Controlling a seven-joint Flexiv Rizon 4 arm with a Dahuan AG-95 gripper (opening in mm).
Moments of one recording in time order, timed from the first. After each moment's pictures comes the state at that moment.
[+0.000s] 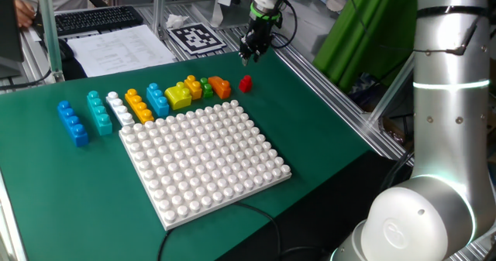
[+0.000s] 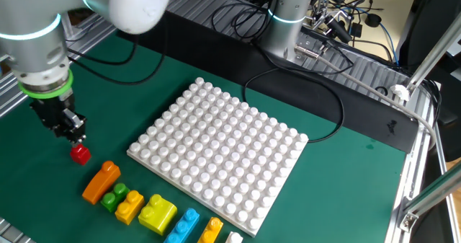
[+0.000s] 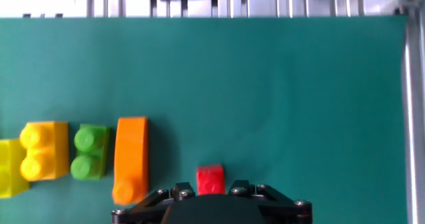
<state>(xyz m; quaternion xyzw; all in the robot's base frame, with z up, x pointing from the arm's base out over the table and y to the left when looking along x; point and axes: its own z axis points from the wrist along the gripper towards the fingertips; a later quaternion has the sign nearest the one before) 0.705 -0.236 0.098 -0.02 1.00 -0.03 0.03</state>
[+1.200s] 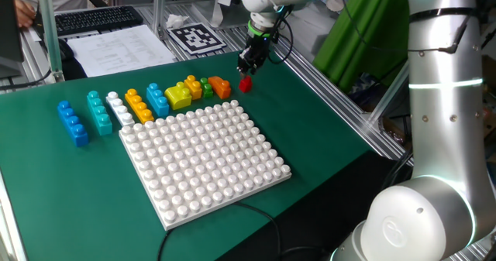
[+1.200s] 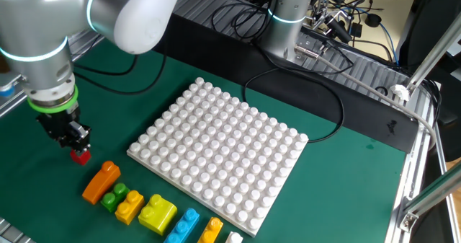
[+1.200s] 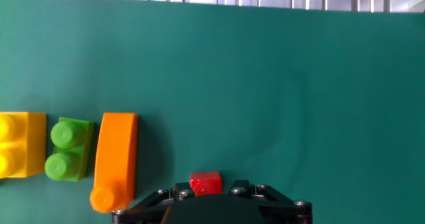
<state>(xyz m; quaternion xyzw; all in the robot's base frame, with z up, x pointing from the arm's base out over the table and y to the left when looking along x) 0.706 -0.239 0.049 -0.06 1.00 -0.02 0.03</state>
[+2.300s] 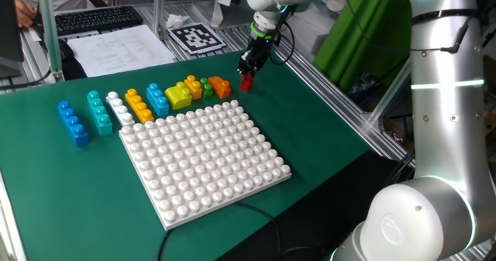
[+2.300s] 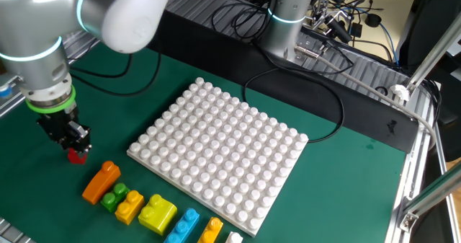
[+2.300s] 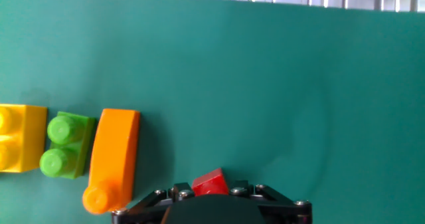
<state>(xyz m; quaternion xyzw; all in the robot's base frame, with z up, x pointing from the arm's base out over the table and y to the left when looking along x) 0.709 -0.240 0.040 -0.07 1.00 0.00 0.03</state>
